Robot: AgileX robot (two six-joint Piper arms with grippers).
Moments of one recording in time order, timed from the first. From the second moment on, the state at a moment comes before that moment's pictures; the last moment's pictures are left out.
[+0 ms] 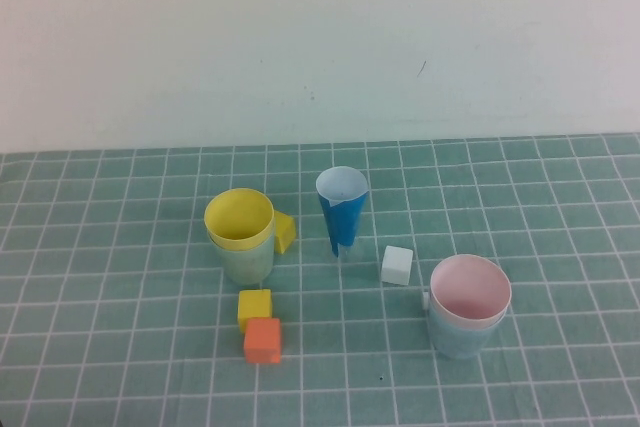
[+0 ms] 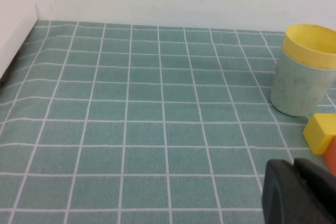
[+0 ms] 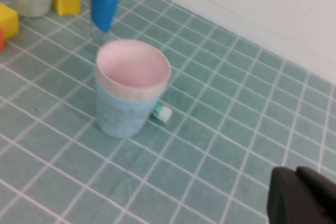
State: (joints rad) right arm 0.28 0.33 -0.23 0.13 0.44 -0.43; left arm -0.06 -0.01 0.02 -0.05 0.35 -0.11
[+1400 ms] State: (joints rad) right arm -0.04 -0.01 0.02 0.04 0.40 -0.18; left arm -0.06 -0.01 0.02 -0.05 0.35 -0.11
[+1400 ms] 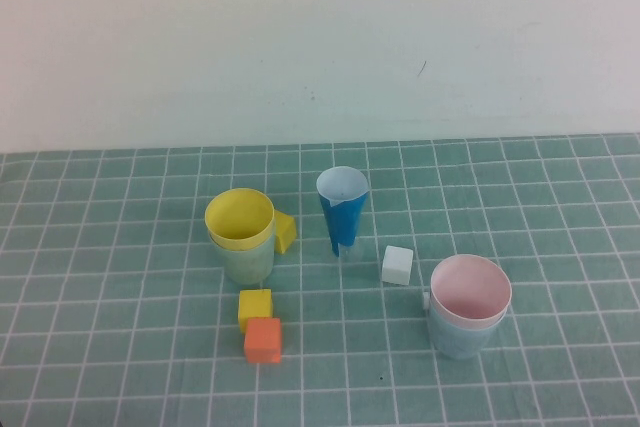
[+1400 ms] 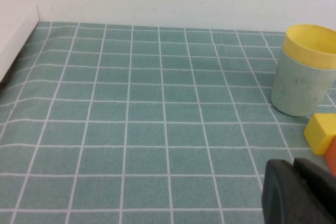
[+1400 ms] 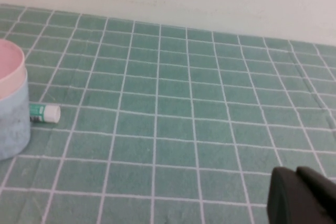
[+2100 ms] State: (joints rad) right arm -0.04 -0.01 0.02 0.01 0.41 -0.09; left arm -0.06 -0.01 0.02 -0.05 0.35 -0.11
